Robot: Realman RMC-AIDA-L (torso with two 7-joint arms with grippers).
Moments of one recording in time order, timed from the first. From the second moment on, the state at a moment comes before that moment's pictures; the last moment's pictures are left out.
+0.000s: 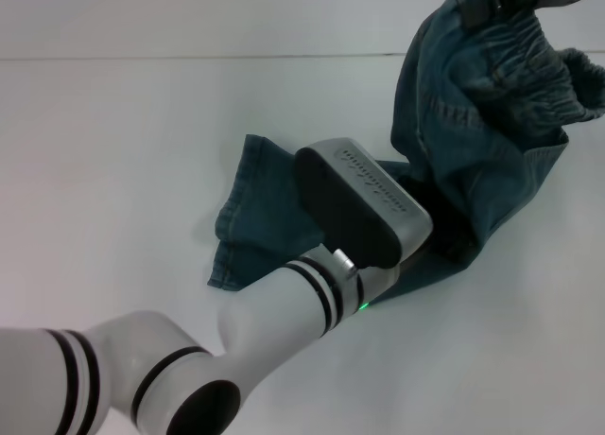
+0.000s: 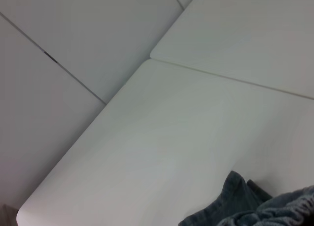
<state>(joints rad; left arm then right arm) -0.89 -2.18 -0.10 -0.66 1.58 0.64 0.39 1.00 1.76 -0.66 -0.74 -2.26 -1.80 2.43</state>
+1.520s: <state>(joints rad) -0.50 -2.08 -0.14 0.36 2.09 1.65 -1.19 1.08 1.83 -0.83 -0.62 -2.27 -1.68 2.34</state>
